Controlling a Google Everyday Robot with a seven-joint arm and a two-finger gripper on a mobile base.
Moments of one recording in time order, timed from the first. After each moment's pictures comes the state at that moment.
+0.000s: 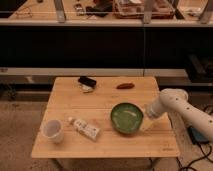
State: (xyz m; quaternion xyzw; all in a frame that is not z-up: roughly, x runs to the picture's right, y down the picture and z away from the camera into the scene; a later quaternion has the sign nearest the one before) arm 0.234 0.156 0.840 -0.27 -0.13 0.19 0.93
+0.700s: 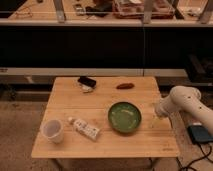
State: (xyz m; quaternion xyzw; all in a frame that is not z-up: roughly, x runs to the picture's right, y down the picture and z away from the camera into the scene) arm 0.265 0.158 0.823 -0.28 -0.13 0.17 0.94
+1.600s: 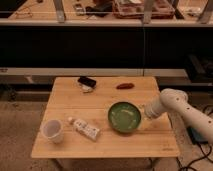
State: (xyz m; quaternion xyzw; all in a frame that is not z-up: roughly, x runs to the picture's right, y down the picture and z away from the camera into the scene) arm 0.207 0.165 0.849 -0.29 -0.18 0.18 0.92
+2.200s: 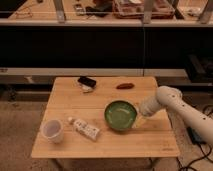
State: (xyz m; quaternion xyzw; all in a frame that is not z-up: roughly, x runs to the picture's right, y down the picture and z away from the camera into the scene) arm 0.170 0.157 0.844 -0.30 -0.22 0.15 0.92
